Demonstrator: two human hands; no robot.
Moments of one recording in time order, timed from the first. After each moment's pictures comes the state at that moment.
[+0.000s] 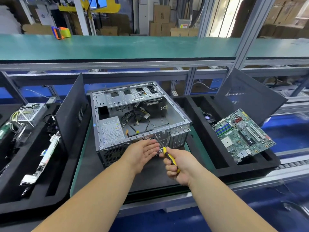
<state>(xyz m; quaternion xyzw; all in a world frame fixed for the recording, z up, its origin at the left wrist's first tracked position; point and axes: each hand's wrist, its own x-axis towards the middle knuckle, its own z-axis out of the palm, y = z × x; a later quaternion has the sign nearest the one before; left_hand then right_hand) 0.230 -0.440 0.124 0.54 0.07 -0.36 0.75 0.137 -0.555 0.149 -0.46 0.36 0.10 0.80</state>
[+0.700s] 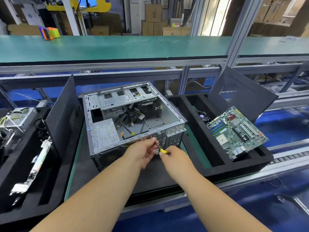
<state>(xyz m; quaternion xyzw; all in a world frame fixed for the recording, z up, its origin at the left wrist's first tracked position) 0.238 -0.464 0.124 0.53 0.14 -0.37 0.75 0.135 -0.556 0.140 -0.87 0.29 0.00 0.41</state>
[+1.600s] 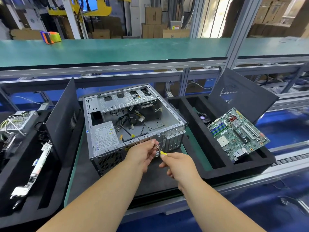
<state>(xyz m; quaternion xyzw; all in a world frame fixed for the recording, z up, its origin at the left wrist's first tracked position) 0.234 -0.470 0.120 0.53 0.13 -0.32 0.77 0.131 -0.554 0.134 -0.66 0.37 -0.05 0.65</state>
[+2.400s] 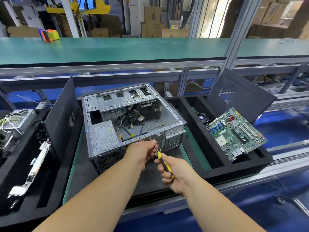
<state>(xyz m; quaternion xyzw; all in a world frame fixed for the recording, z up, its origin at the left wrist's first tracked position) 0.237 -0.468 0.124 0.60 0.09 -0.32 0.73 0.131 -0.550 0.135 -0.45 0.36 0.08 0.82</state>
